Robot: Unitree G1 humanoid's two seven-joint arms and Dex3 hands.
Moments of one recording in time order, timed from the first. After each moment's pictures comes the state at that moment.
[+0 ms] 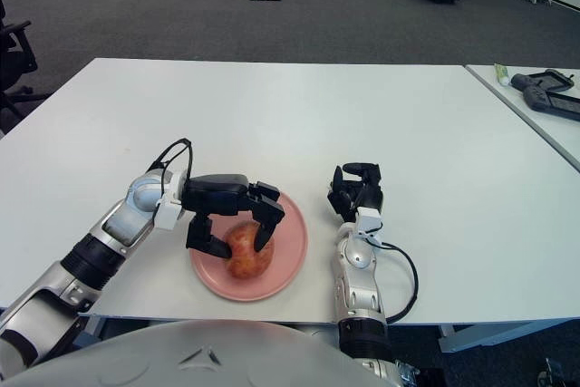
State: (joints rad) left arm -0.28 0.35 -0.49 0.05 0.03 -0.64 -0.90; right arm 0.13 0.11 -0.09 0.17 -0.02 -0.22 -0.35
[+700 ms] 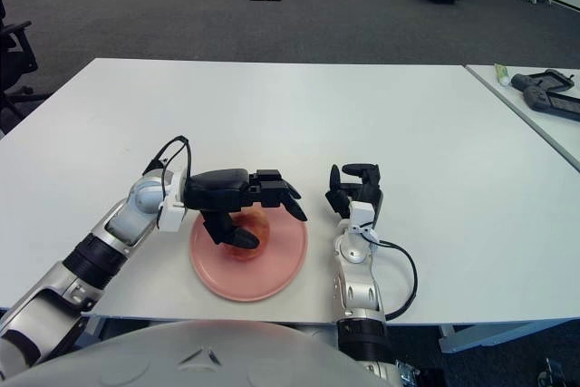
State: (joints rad) left arm -0.28 0.33 -0.48 0.07 0.09 -0.69 -0.81; right arm 0.14 0.11 -0.05 0.07 -0.11 -0.03 -0.45
